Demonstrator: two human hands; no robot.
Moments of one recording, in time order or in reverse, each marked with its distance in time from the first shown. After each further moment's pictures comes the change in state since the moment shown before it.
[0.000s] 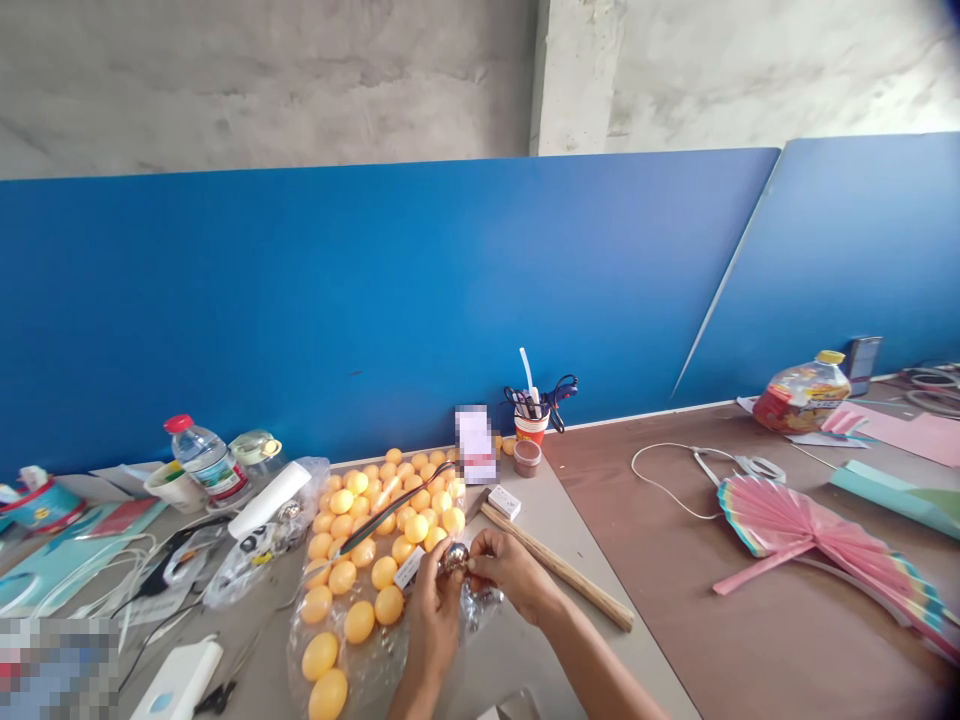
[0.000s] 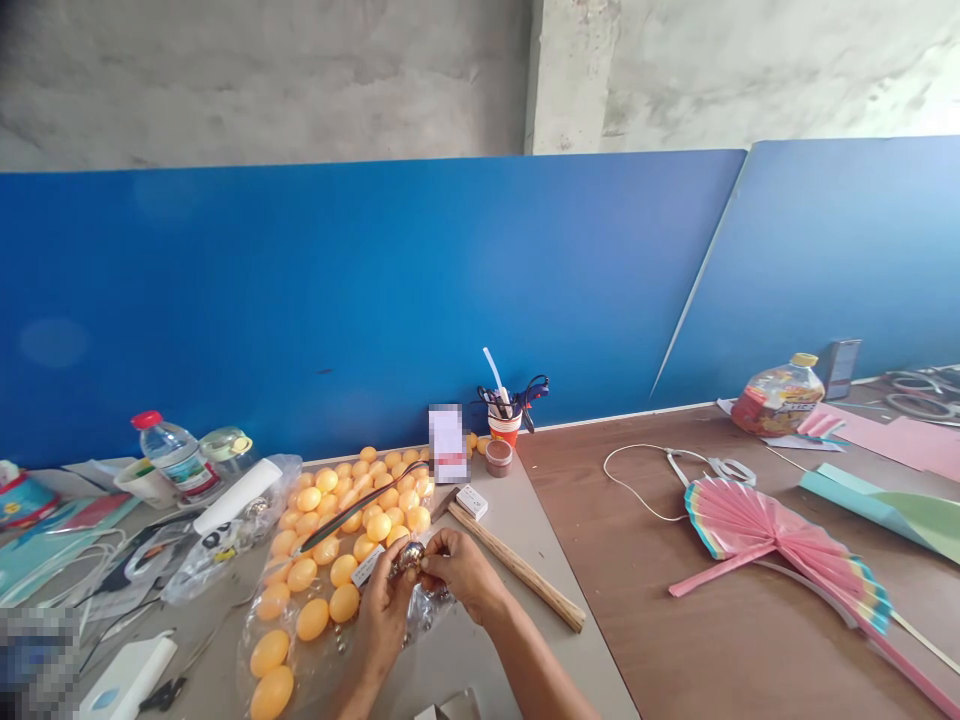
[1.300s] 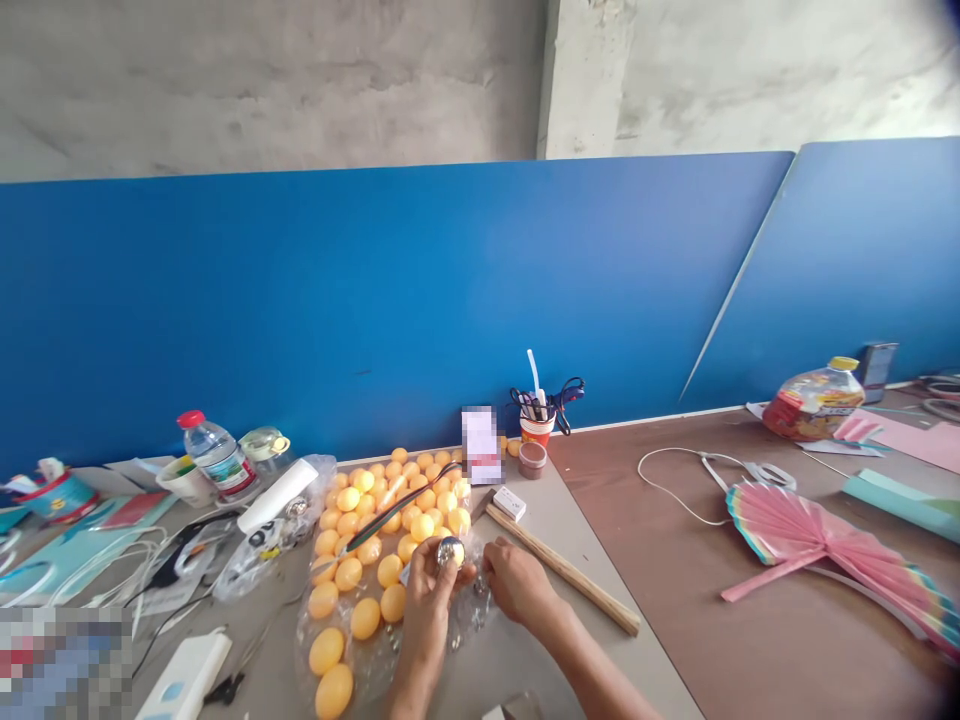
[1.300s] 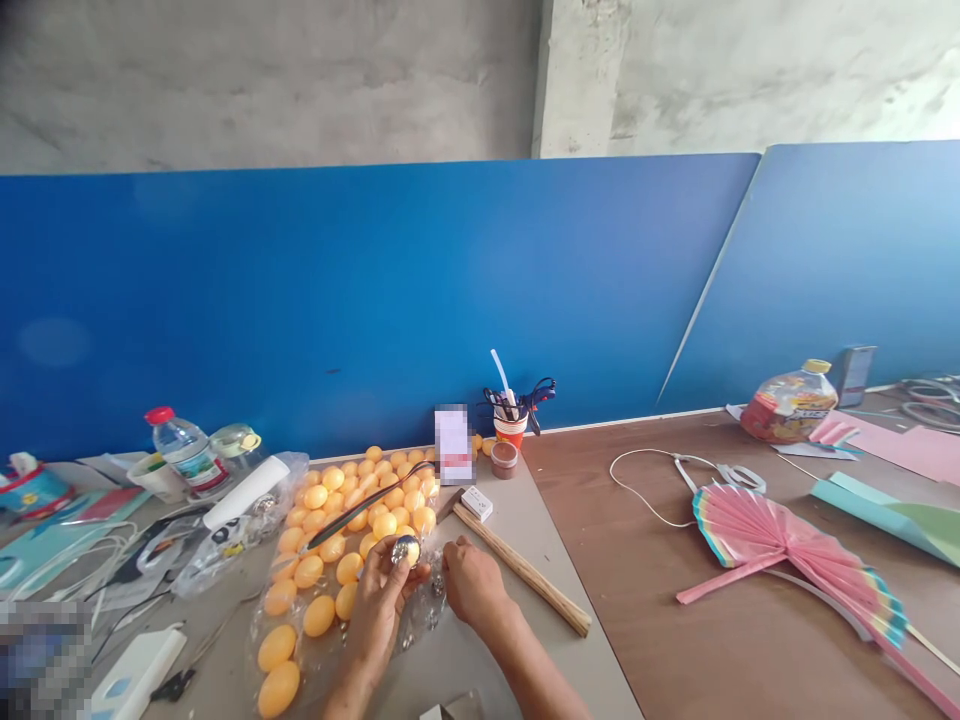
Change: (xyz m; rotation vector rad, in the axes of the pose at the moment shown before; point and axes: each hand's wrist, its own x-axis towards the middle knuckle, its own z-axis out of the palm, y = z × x) left_hand 0.004 0.017 0.002 -0.580 0.051 -0.279; right_hand -0.001 0.005 -0.007 -1.325 0.109 -0.063
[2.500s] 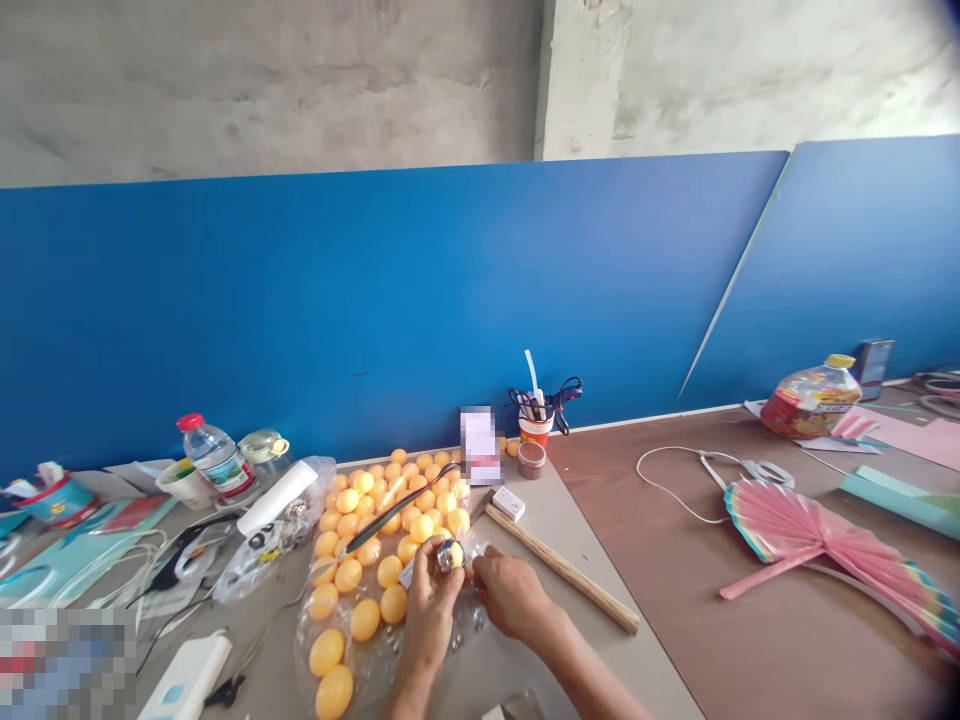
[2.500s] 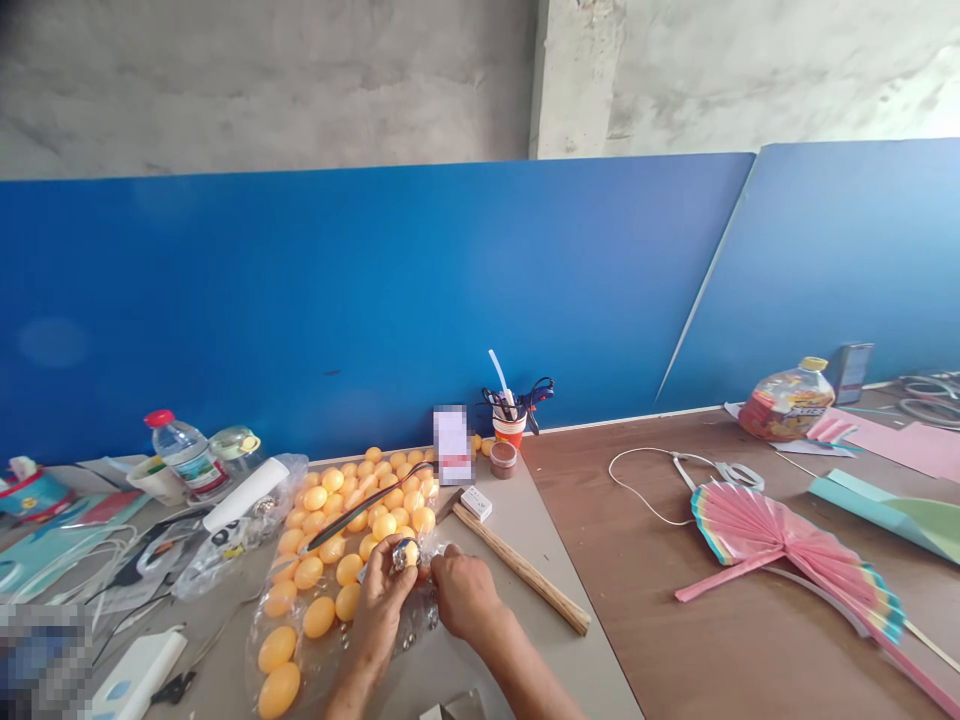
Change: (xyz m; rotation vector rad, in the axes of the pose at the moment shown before) left_hand 0.007 -0.012 -0.013 0.197 -0.044 0.098; right_hand -0.010 -0.014 -0.008 -0.086 -0.095 -0.077
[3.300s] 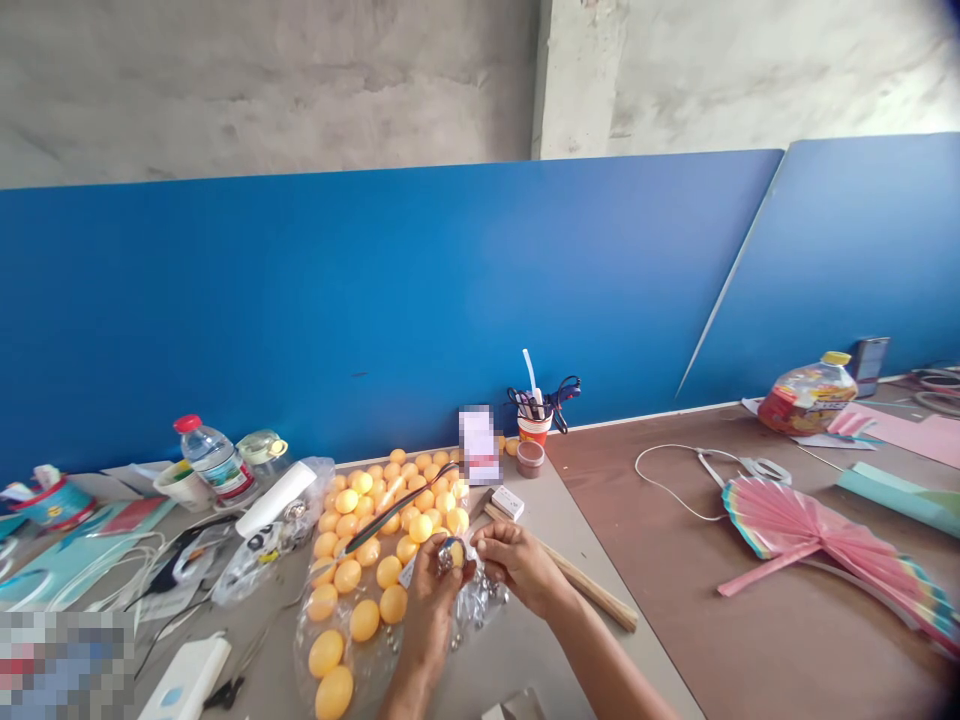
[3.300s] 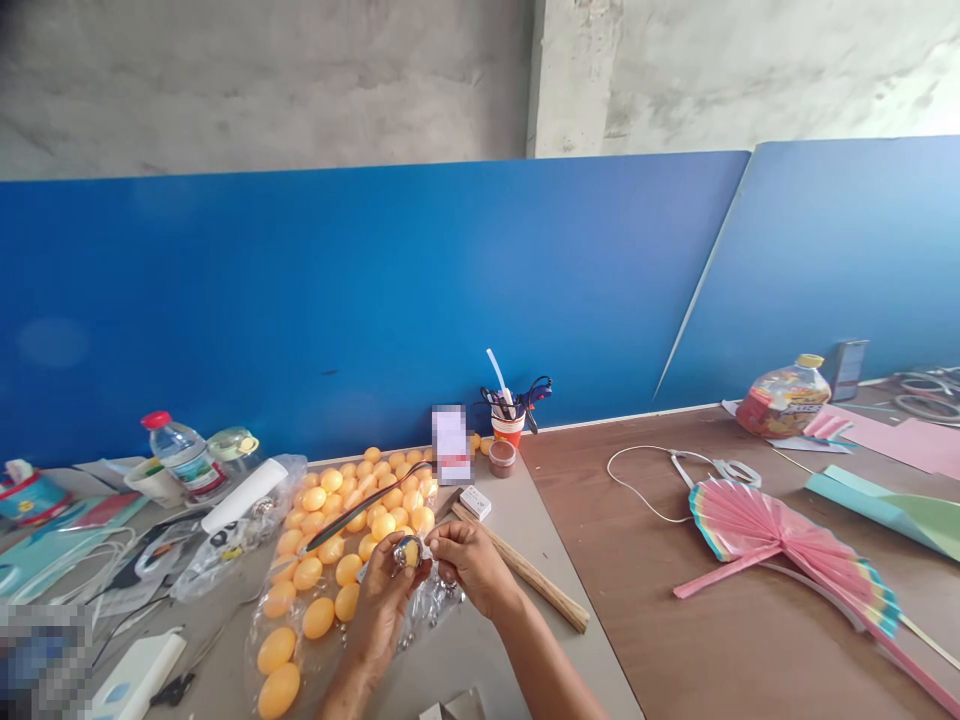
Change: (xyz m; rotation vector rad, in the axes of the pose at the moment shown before) left_hand -0.006 0.025 0.016 -0.238 -0.037 -0.092; right_hand 0.010 0.011 -0.009 1.625 0.010 -0.035
